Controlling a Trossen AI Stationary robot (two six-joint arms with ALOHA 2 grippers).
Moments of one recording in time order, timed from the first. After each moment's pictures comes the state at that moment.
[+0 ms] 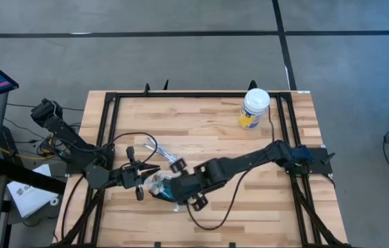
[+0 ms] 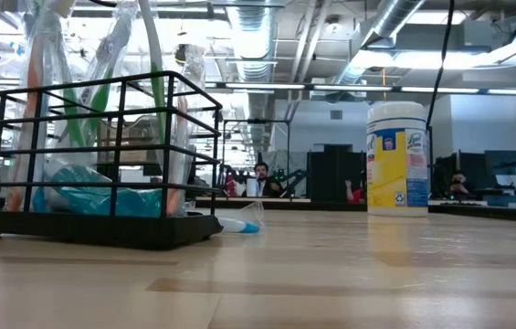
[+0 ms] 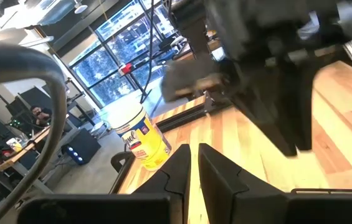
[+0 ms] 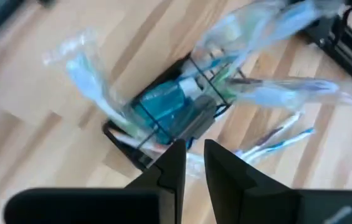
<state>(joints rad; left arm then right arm) -0.79 1.06 0.56 0.41 -1.07 0.43 0.36 2.26 2.36 -1.13 0.22 -0.34</state>
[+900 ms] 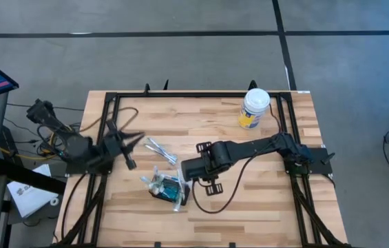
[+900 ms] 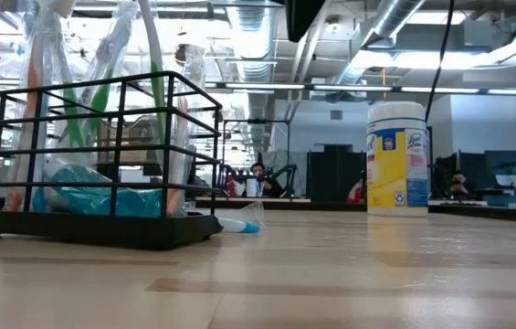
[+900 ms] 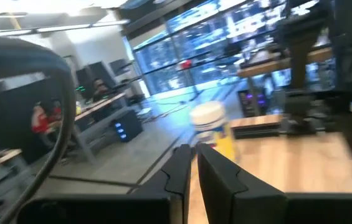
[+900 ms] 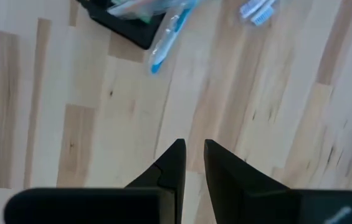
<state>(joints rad) -0.64 0.70 0.56 0.31 -1.17 0.47 0.28 2.19 2.35 -1.57 0.15 0.03</state>
